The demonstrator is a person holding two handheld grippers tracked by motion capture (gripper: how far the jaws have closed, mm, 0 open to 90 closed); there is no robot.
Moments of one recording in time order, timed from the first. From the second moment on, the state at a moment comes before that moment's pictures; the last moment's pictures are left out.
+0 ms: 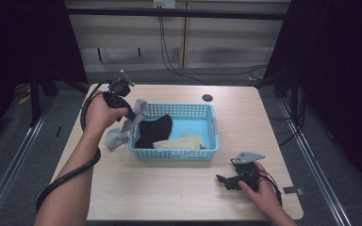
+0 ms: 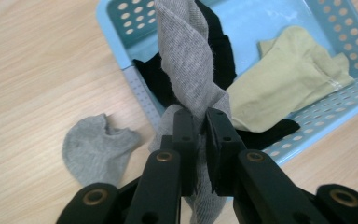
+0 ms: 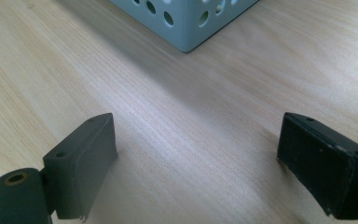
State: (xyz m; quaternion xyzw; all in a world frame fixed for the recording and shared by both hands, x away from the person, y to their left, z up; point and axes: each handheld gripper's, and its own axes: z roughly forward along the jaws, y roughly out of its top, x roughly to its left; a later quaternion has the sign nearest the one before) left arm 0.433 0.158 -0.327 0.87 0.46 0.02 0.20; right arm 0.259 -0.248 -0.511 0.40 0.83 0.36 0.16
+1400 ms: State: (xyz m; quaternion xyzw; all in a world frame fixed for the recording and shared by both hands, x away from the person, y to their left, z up) left arm 0.438 0.224 -0.372 0.82 0.53 0.04 0.20; right arm 0.259 -0.248 -0.511 0.40 0.83 0.36 0.16
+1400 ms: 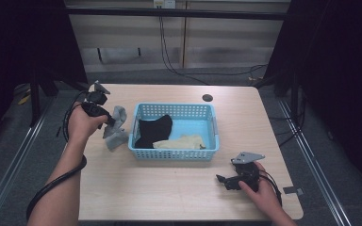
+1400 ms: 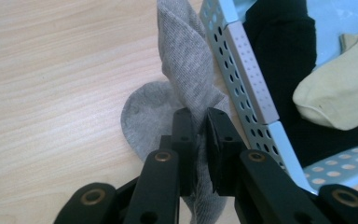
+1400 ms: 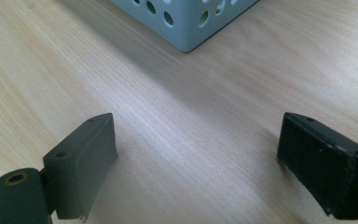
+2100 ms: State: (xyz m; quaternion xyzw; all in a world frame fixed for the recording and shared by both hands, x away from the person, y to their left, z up) left arm 0.397 0.242 -0.400 0.80 0.54 0.07 0.26; right arm 0.259 -0.248 -0.511 0.40 0.83 0.36 0.16
